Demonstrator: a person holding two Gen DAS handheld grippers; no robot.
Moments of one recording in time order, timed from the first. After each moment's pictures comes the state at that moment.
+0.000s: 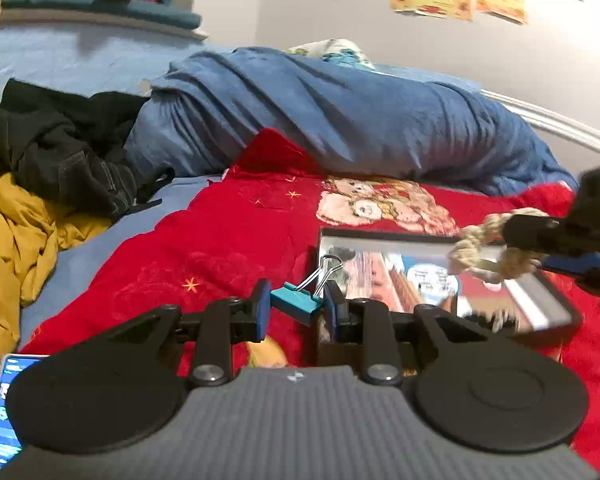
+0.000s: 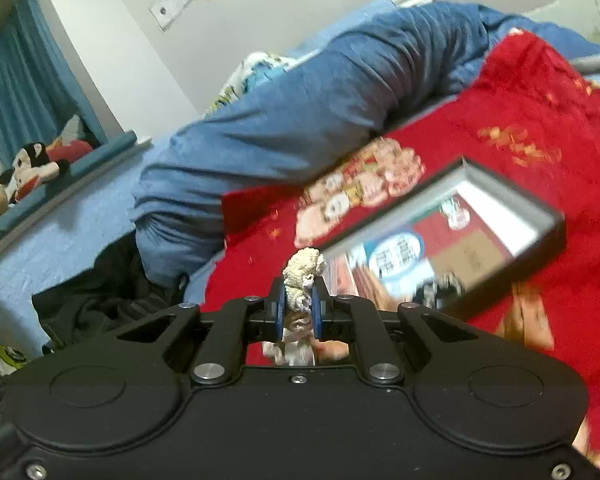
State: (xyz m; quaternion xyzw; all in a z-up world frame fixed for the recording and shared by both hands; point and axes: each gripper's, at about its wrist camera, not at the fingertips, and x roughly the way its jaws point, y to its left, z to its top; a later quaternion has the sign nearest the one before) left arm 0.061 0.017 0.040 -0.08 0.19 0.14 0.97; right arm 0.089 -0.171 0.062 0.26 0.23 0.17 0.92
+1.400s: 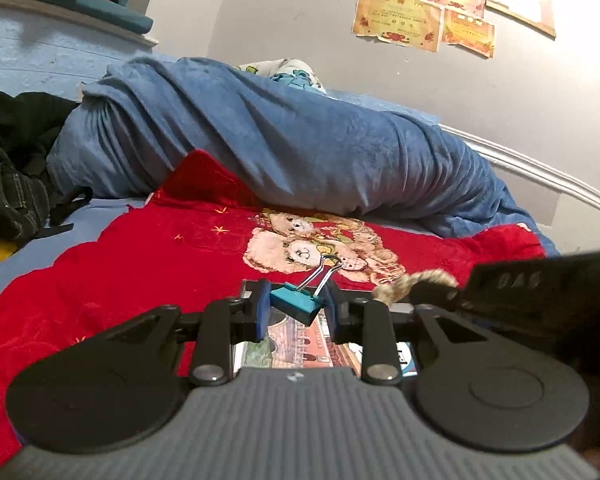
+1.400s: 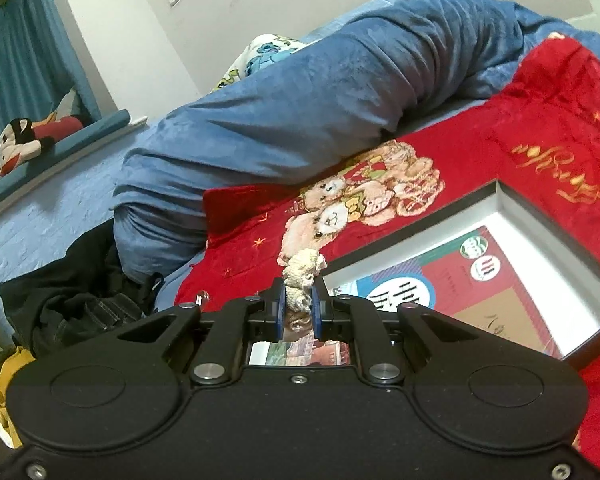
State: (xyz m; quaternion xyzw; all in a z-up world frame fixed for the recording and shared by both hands) left arm 0.137 0.023 0.036 -0.11 0.14 0.04 0.98; right arm 0.204 -0.158 0.031 0.22 0.24 0.19 0.93
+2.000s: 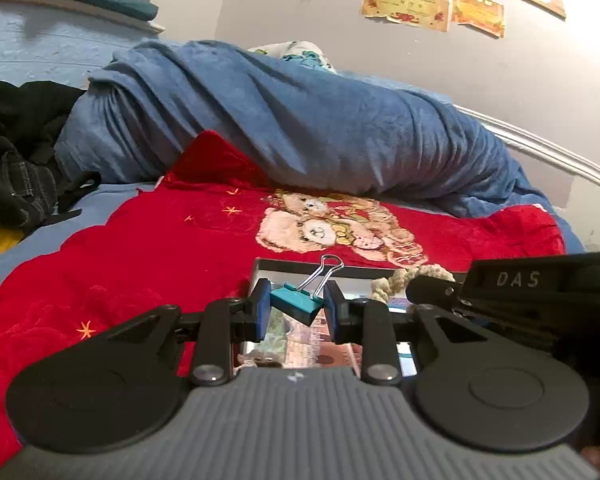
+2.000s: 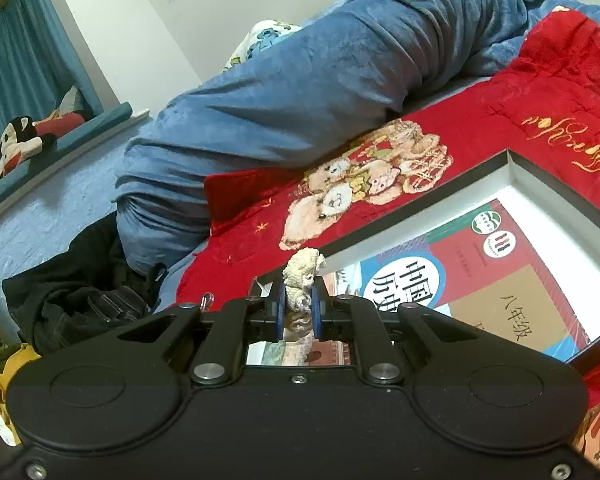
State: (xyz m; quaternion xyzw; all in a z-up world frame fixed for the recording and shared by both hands) left arm 0.146 0.021 0.023 -0.10 0.17 0.07 0.98; right arm 0.218 -0.158 0.007 0.23 0.25 0.21 0.92
